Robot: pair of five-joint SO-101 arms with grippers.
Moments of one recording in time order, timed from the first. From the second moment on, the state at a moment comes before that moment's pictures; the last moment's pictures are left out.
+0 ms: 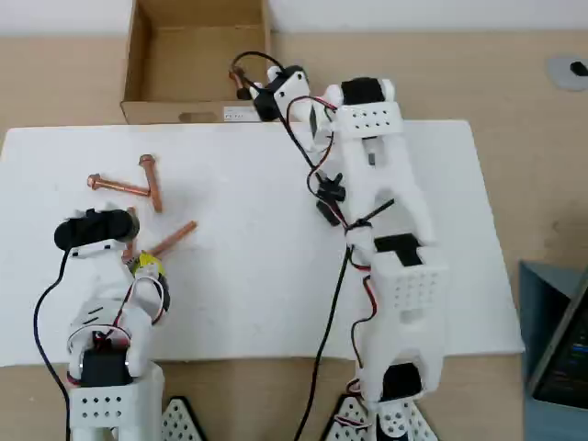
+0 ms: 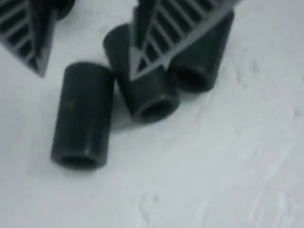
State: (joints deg) left arm -7.1 -104.1 95.9 55.8 0.0; right arm -13.6 34.6 -31.4 84.9 32.3
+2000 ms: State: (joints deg) left arm -7.1 -104.1 95.9 55.8 0.0; right arm -10.8 23.0 -45.5 101.2 25.1
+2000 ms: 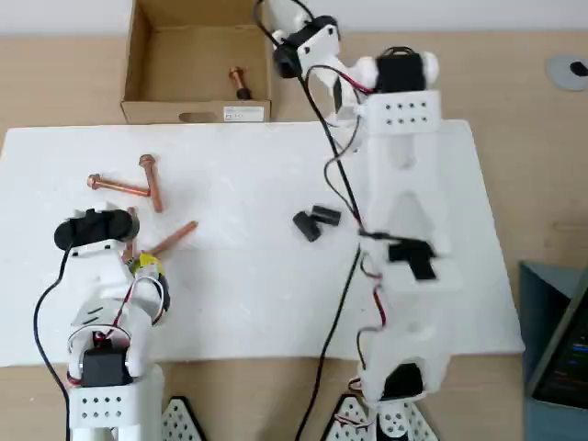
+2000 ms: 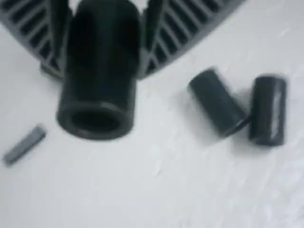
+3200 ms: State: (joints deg) left arm -7.1 -43.3 44.4 53.8 0.0; right arm -0.8 -43.5 28.2 91.8 2.9
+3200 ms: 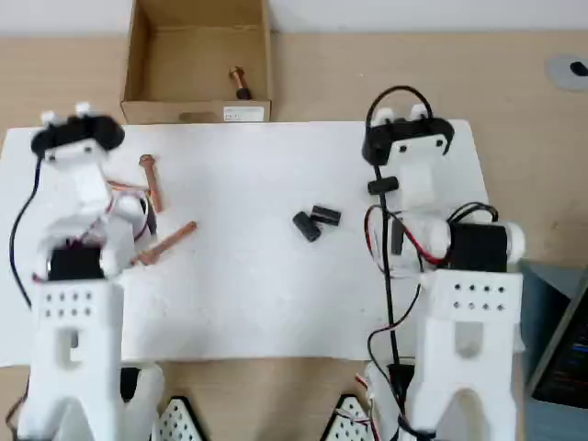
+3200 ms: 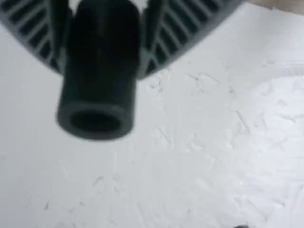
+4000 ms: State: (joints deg) left arm -8.0 12.9 -0.5 67.7 0.0; right arm -0.7 -54.4 38.0 91.3 2.9
